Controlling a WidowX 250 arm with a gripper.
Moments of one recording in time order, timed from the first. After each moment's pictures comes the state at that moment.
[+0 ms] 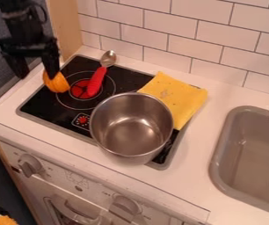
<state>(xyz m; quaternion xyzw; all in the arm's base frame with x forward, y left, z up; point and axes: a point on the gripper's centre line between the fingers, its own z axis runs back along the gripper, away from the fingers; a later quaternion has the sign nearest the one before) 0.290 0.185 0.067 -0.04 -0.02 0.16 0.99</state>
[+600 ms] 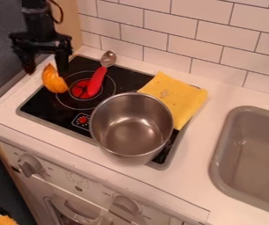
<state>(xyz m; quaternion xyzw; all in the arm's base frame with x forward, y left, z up) 0.313 0.188 0.044 0.02 0.03 0.20 0.98</state>
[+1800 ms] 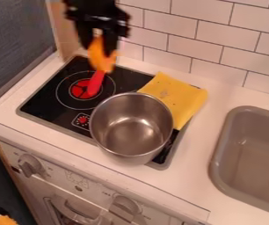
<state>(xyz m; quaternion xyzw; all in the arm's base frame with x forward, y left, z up) 0.324 0.057 0.125 0.04 -0.08 -0.02 1.00</state>
